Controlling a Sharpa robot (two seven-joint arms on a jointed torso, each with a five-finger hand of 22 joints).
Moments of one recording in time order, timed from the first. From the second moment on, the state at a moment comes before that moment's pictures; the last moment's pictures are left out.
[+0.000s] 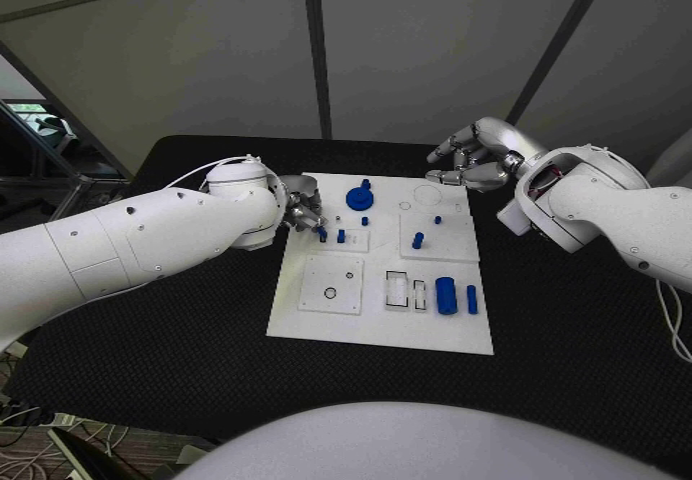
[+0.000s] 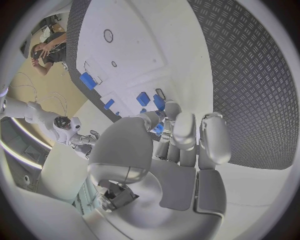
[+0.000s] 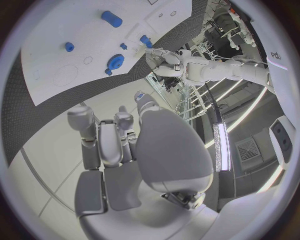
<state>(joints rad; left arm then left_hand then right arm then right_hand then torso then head) 1.16 -0.70 0.05 1.38 -1.36 0.09 -0.46 1.23 -0.04 0.57 0.07 0.13 0.90 0.07 0.61 0.52 1.20 -0.01 0.96 0.70 1.47 -0.06 1.10 1.17 0.13 1.41 0.04 1.33 1.31 1.19 -0.83 0.08 1.50 -1.14 -0.33 -0.06 1.43 -0.10 0.07 0.25 0.38 0.93 0.16 0.18 0.07 1.18 0.07 1.12 1.01 1.47 0.00 1.31 1.17 0.12 1.20 0.10 1.19 0.96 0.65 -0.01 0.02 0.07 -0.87</state>
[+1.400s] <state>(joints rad) 1.15 -0.70 0.05 1.38 -1.36 0.08 -0.46 1.10 -0.08 0.57 0.14 0.14 0.90 0.06 0.62 0.52 1.21 -0.01 0.97 0.70 1.46 -0.06 1.10 1.17 0.13 1.41 0.04 1.32 1.31 1.19 -0.83 0.08 1.49 -1.14 -0.32 -0.06 1.43 -0.10 0.07 0.25 0.38 0.93 0.16 0.18 0.07 1.18 0.07 1.12 1.01 1.47 0.00 1.31 1.17 0.12 1.20 0.10 1.18 0.95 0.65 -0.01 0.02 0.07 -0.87</state>
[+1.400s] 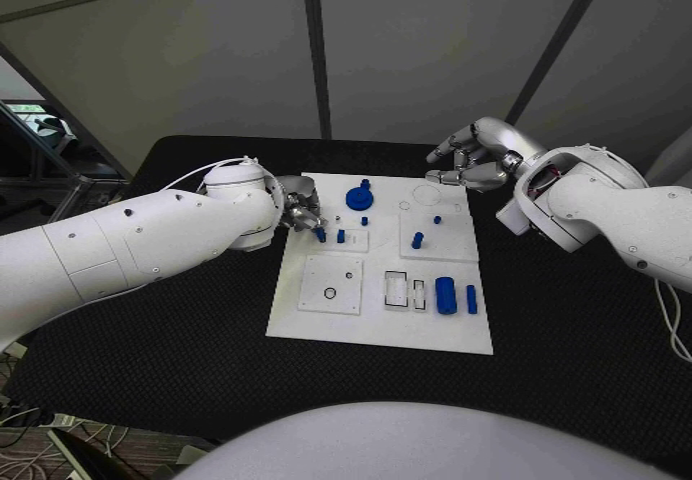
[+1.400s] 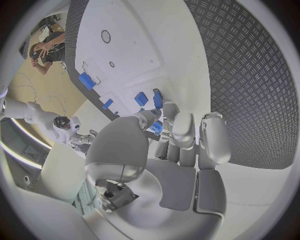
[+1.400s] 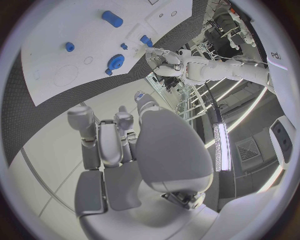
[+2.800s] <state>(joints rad) 1.15 -0.70 0.05 1.38 -1.35 0.08 -0.47 1.02 -0.08 0.47 0.21 0.14 0.92 0.06 0.61 0.52 1.21 -0.01 0.98 0.71 1.46 -0.06 1.10 1.17 0.13 1.42 0.04 1.32 1.31 1.19 -0.83 0.08 1.49 -1.14 -0.32 -0.06 1.43 -0.10 0.07 0.25 0.38 0.93 0.16 0.18 0.07 1.18 0.07 1.12 1.01 1.47 0.00 1.31 1.17 0.12 1.20 0.10 1.18 0.95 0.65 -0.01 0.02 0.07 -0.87</state>
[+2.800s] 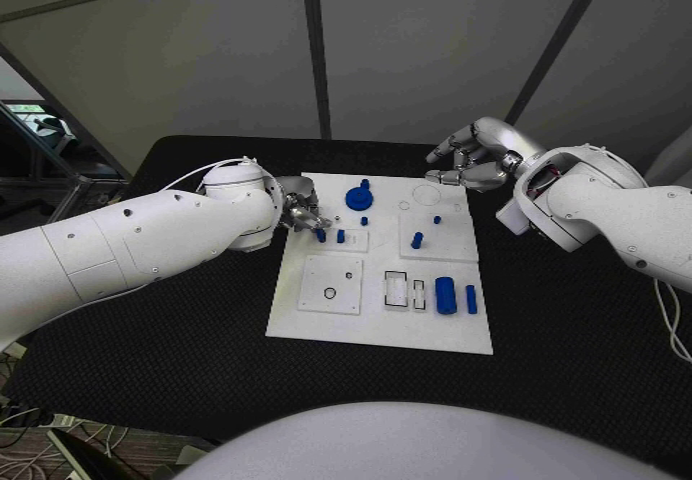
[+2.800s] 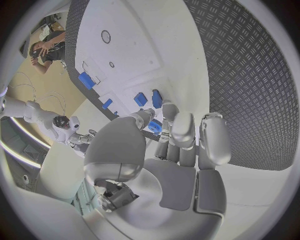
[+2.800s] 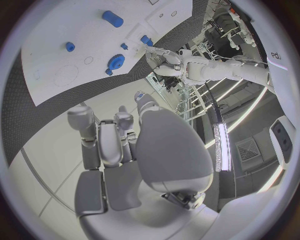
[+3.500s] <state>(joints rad) 1.15 -0.70 0.05 1.38 -1.33 0.09 -0.47 1.02 -0.08 0.46 0.21 0.14 0.93 0.05 0.61 0.52 1.21 -0.01 0.99 0.72 1.47 -0.07 1.10 1.17 0.13 1.43 0.04 1.32 1.31 1.19 -0.83 0.08 1.49 -1.14 -0.32 -0.06 1.43 -0.10 0.07 0.25 0.38 0.93 0.16 0.18 0.07 1.18 0.07 1.12 1.01 1.47 0.00 1.31 1.17 0.12 1.20 0.10 1.18 0.95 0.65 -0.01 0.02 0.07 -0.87</state>
